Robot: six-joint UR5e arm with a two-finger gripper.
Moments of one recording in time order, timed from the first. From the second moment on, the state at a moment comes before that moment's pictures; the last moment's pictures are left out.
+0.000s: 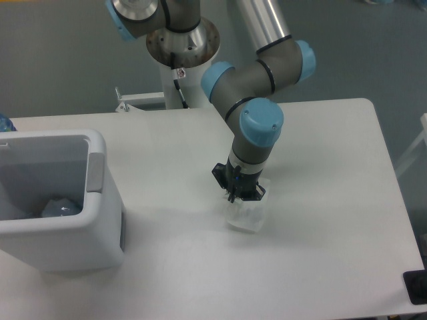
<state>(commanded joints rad) 2.50 -1.90 -1.73 -1.00 1.37 1.00</state>
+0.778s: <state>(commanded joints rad) 2.55 -1.86 -1.50 -0.99 0.72 0.65</state>
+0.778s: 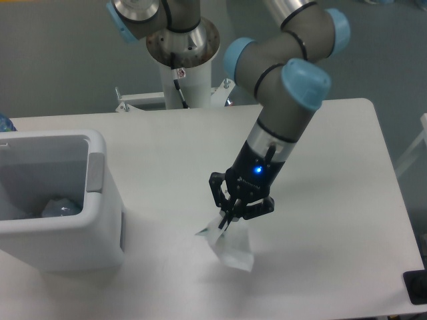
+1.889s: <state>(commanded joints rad) 2.25 -1.73 -1.47 -0.95 0.53 0.55</state>
